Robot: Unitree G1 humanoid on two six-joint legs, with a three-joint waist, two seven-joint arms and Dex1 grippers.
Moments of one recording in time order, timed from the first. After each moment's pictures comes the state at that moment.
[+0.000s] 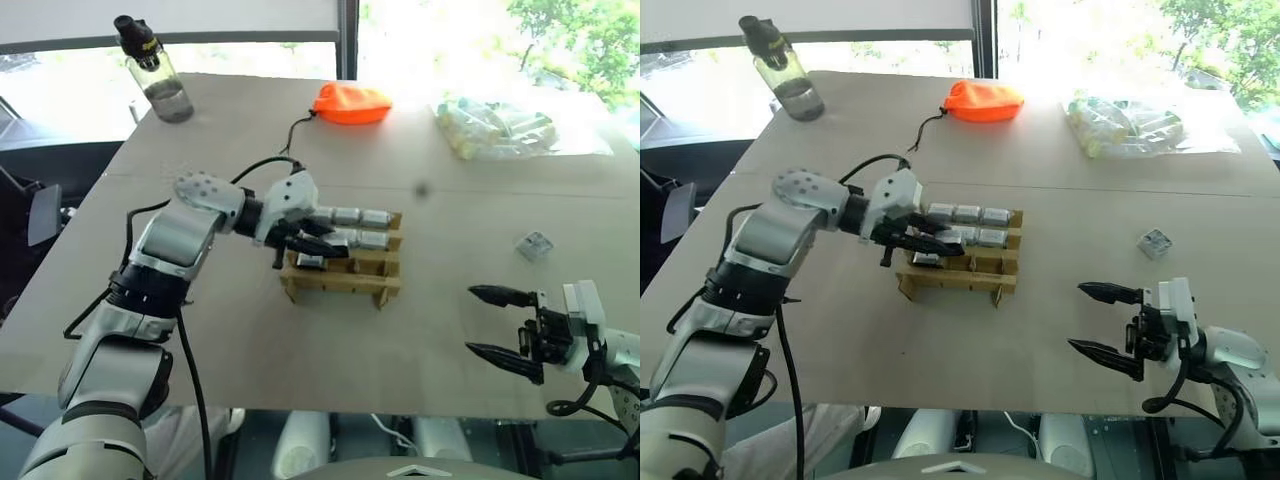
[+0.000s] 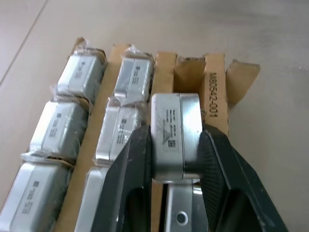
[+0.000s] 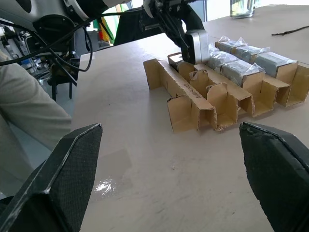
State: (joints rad) left arm -0.77 0.72 -0.28 0.14 -0.22 0.36 -1.41; right arm 0.16 -0.68 -0.14 -0.18 0.75 0.04 1.30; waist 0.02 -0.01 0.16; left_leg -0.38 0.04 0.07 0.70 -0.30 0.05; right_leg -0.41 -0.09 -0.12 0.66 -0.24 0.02
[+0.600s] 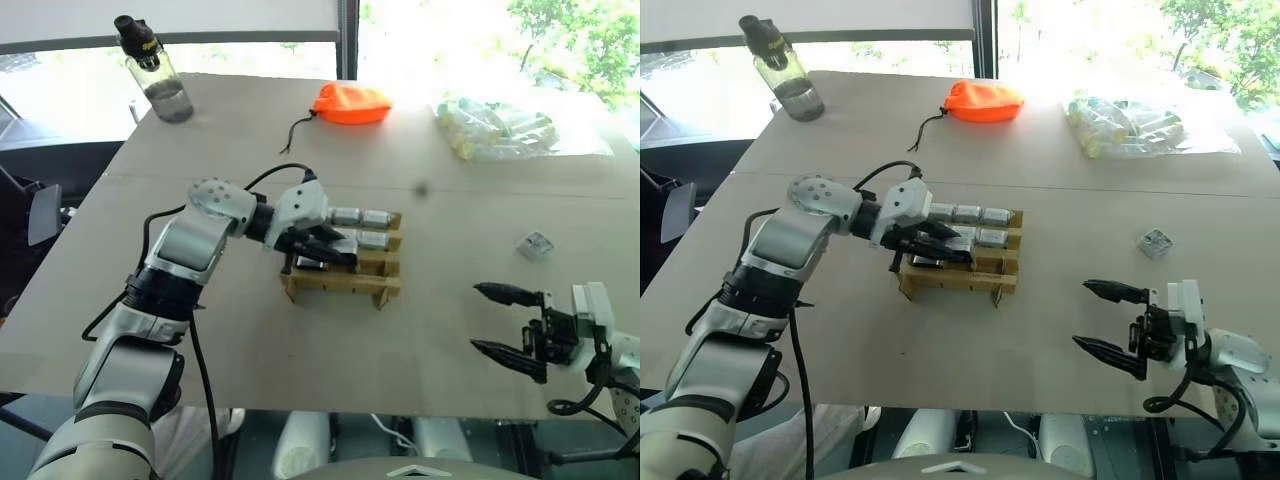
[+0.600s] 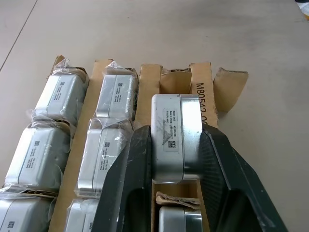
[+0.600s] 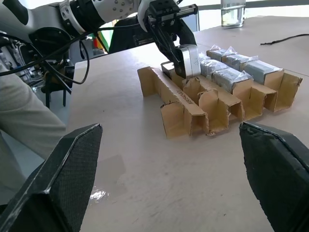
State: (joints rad) left arm -0.77 0.68 -0.29 0.14 -0.20 0.32 -1.45; right arm 0.17 -0.64 -0.18 -0.18 0.75 0.04 1.31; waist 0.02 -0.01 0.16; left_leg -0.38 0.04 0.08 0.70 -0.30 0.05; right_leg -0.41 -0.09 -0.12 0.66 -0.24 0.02
